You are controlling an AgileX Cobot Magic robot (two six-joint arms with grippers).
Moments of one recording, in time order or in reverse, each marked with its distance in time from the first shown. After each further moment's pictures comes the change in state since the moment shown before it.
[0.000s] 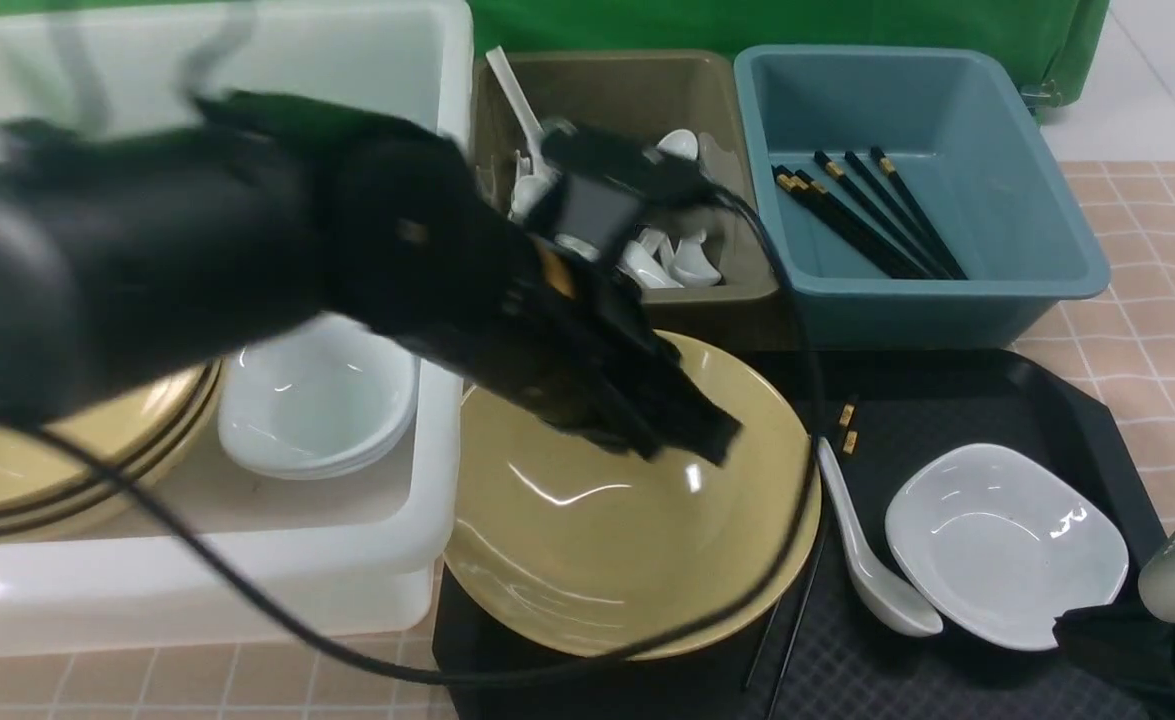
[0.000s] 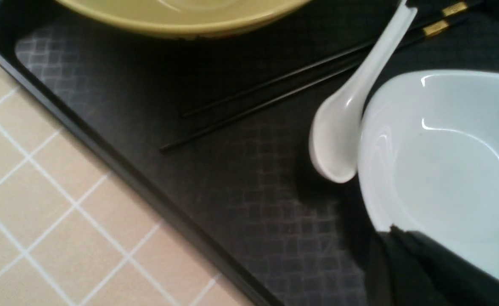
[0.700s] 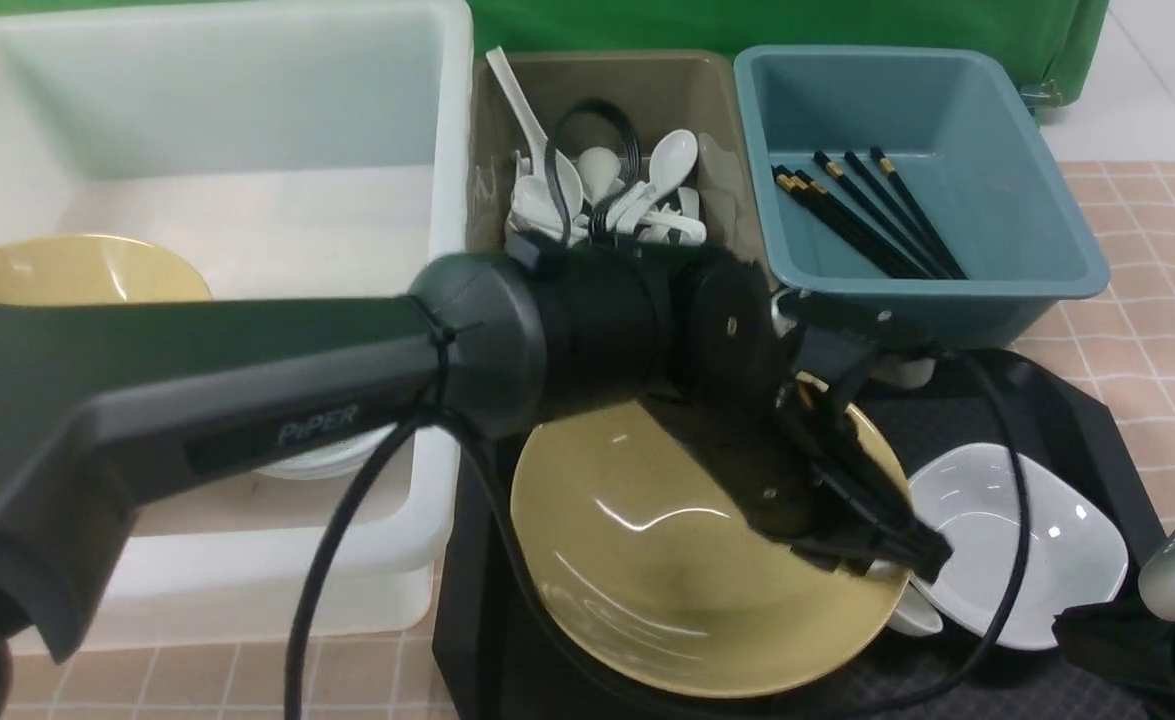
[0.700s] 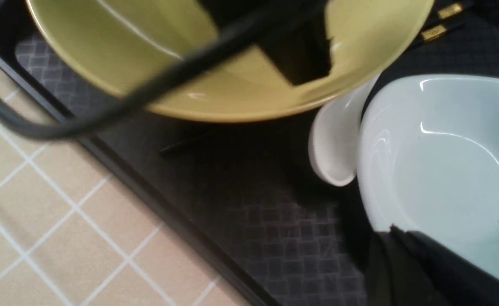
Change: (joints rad) right arm 0.001 0.000 0.000 0.002 -0.004 0.000; left arm -0.130 0.306 -0.233 -0.246 0.049 0.115
